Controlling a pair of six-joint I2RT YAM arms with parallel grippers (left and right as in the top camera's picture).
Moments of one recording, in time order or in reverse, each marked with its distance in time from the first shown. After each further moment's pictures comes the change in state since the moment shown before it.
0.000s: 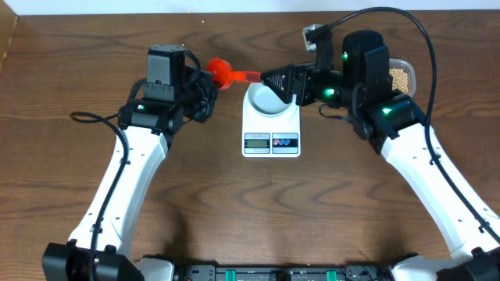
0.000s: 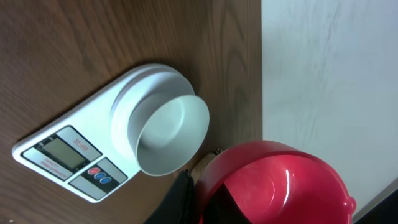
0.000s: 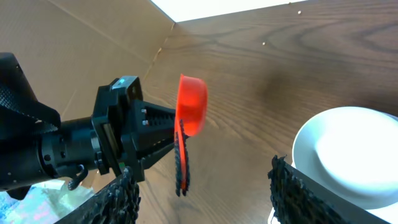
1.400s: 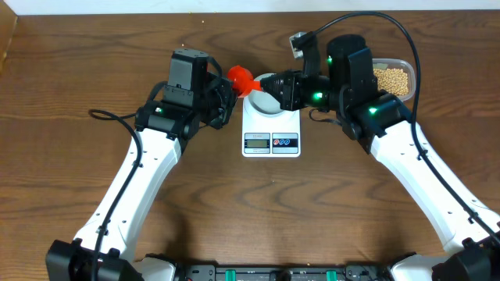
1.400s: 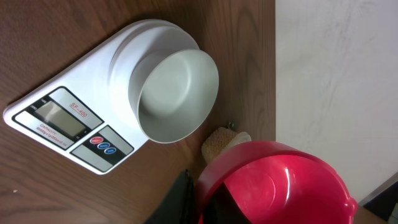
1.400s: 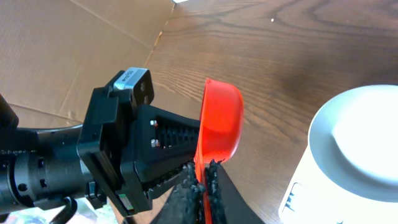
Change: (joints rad) left arm -0.101 0.000 0.000 -0.018 0.004 -0.018; right arm 0.040 0.039 0.000 -0.011 -0.003 0.024
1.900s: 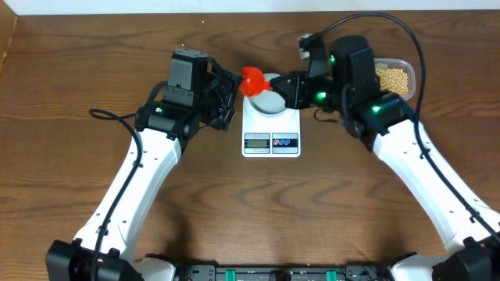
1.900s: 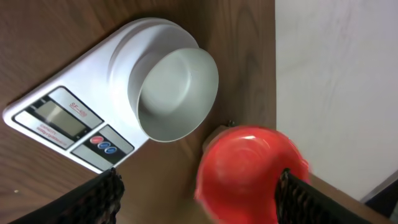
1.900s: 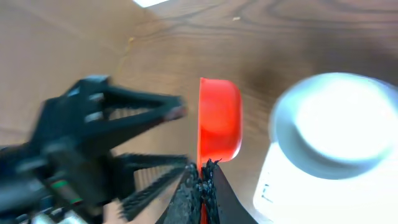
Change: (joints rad) left arm 0.000 0.000 0.000 0.000 0.005 0.014; right arm -0.032 0.000 0.000 -0.079 0.105 0.000
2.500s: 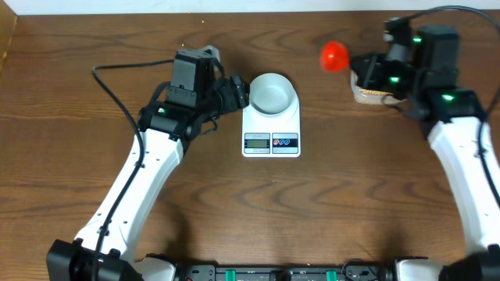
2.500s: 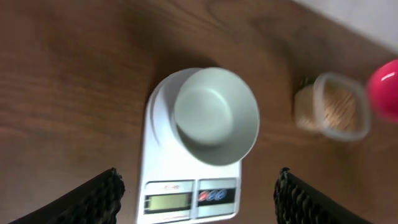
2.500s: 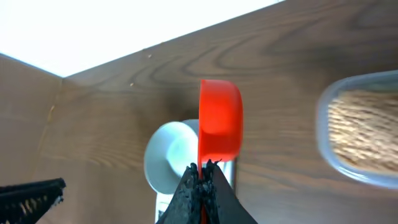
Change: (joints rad) left arm -0.022 0.000 0.002 -0.008 -0.100 0.974; right arm -0.386 -0.081 0.008 -0.156 0.035 -0.180
